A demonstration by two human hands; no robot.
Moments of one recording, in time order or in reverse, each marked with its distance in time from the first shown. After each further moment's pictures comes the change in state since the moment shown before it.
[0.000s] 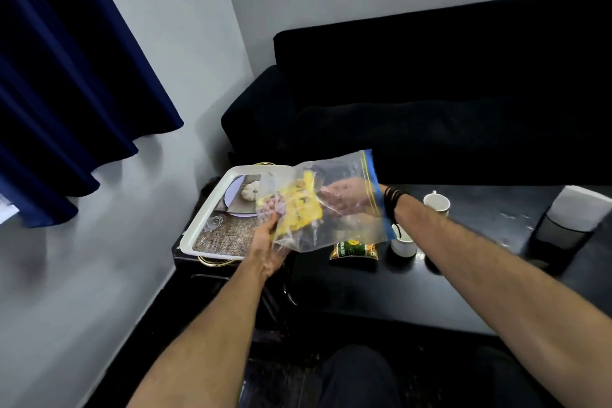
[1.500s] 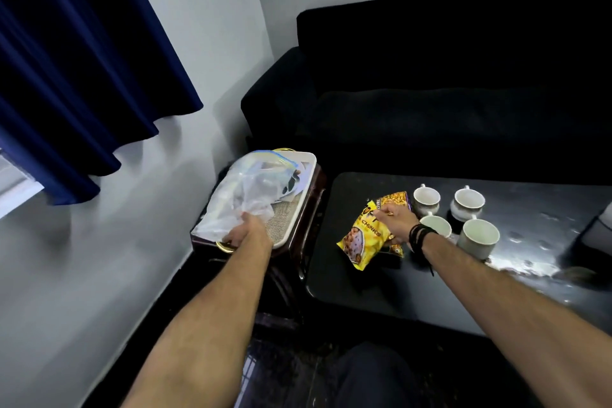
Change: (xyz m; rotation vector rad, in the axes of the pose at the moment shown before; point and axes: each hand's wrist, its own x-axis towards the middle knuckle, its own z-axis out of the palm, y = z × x) left_hand 0.034 0.035 -0.039 0.157 1.081 -0.022; right_hand 0.015 0.100 0.007 -0.217 0.582 0.192
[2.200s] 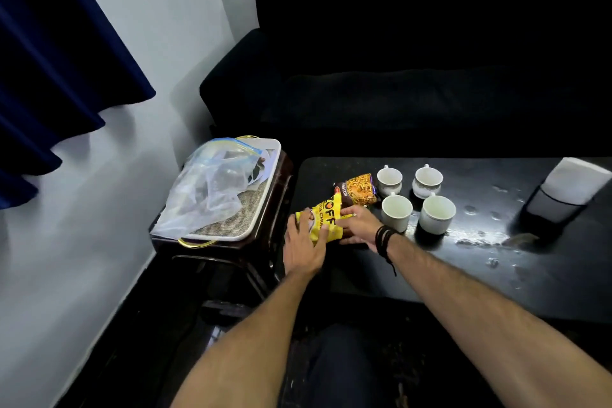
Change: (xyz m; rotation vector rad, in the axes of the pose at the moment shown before) left_hand -0.072 -0.153 0.039 0.923 -0.653 1.009; right_hand -0.025 0.023 0.022 0.440 -0.191 0.169
